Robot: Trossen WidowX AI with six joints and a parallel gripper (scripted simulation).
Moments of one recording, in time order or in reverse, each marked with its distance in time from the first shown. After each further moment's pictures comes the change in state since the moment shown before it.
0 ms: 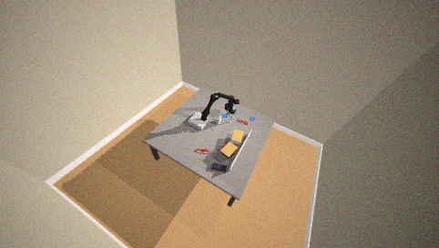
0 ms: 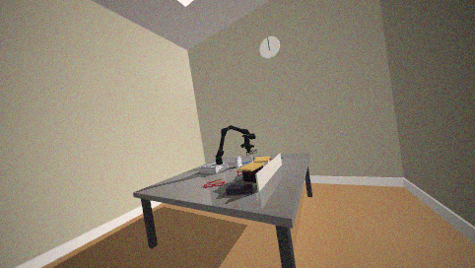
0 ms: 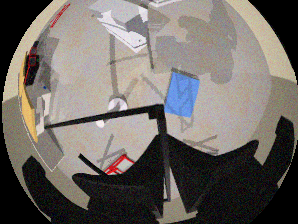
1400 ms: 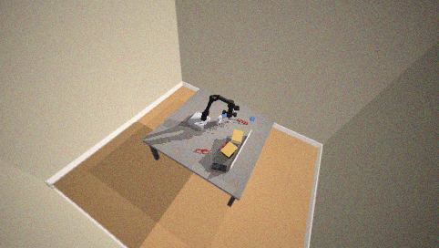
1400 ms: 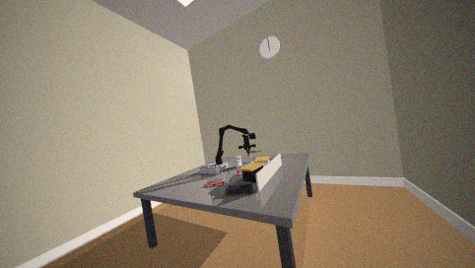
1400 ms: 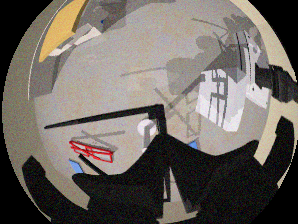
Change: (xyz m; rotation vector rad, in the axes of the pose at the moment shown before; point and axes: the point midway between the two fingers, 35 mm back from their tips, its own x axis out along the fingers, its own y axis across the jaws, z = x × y) arm -0.009 0.089 0.056 -0.908 -0.013 0.009
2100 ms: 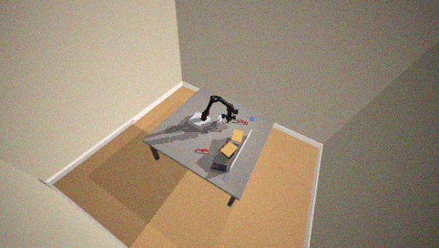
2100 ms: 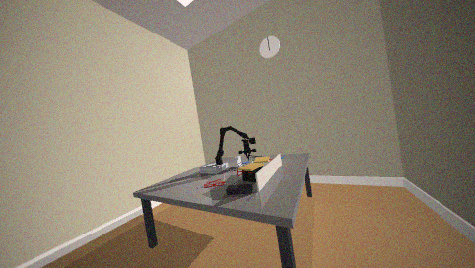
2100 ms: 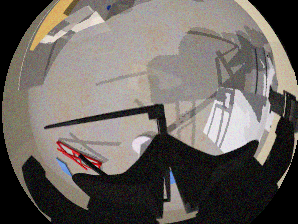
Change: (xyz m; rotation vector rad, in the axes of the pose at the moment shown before) arm 0.049 -0.001 0.015 -0.141 -0.001 0.007
